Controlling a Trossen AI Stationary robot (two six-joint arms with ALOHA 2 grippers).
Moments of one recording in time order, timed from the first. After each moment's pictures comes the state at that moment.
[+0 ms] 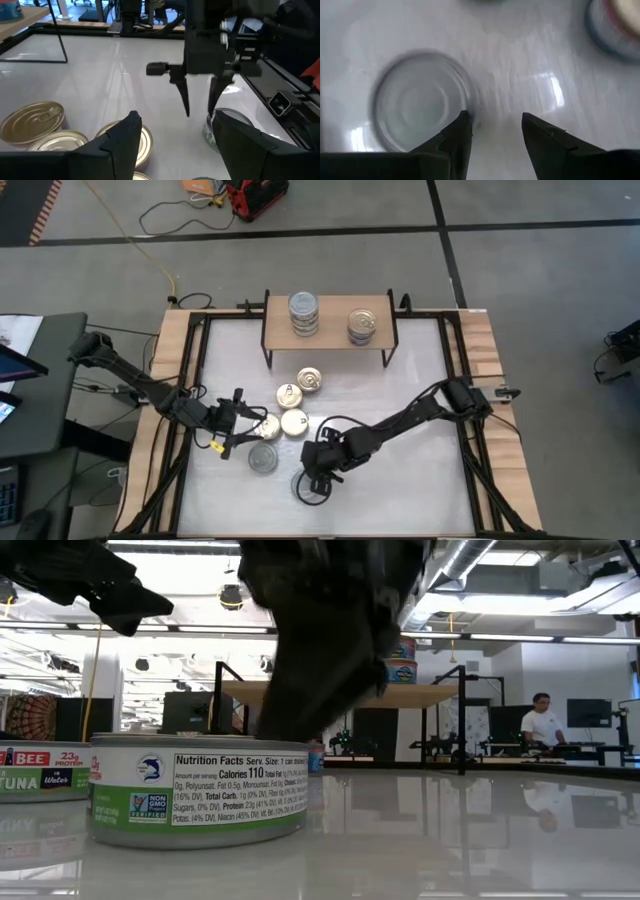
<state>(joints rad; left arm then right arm) -0.52 0.77 0.36 0.17 -0.43 -0.20 0.39 2.15 1.63 -0.52 0.12 0.58</state>
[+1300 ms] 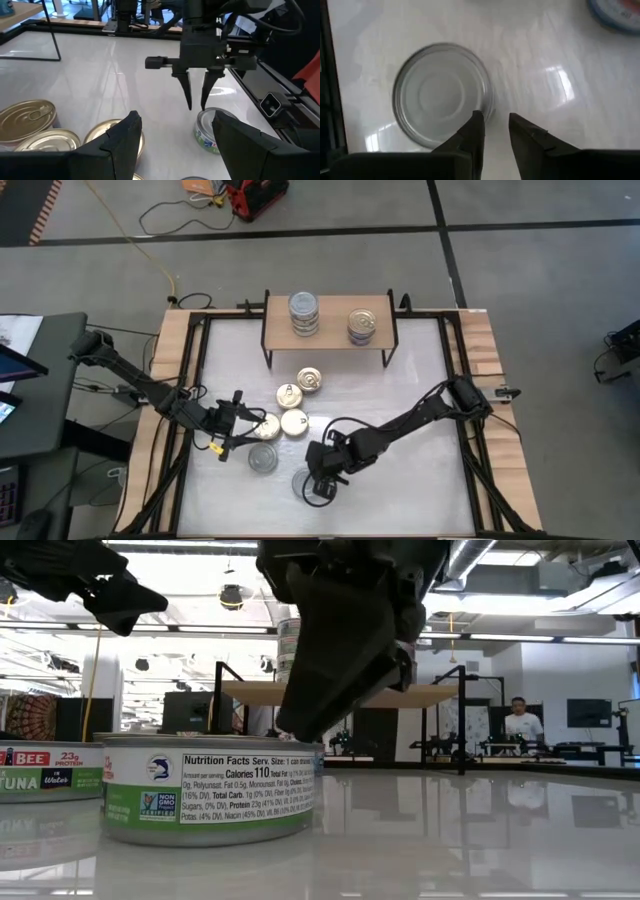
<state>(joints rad) -0.55 0.77 0.36 0.18 -0.43 -0.23 0.40 2.11 1.58 -0.51 0.13 0.69</state>
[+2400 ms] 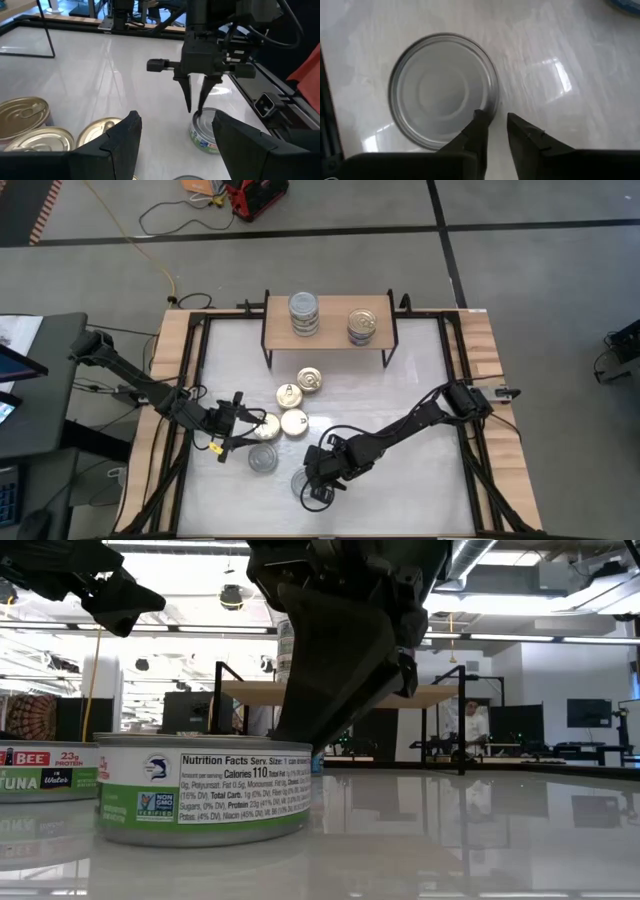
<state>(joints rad) -0.55 0.77 0.36 0.17 -0.41 -0.26 0.43 2.17 1.65 -0.57 0.14 0.75</state>
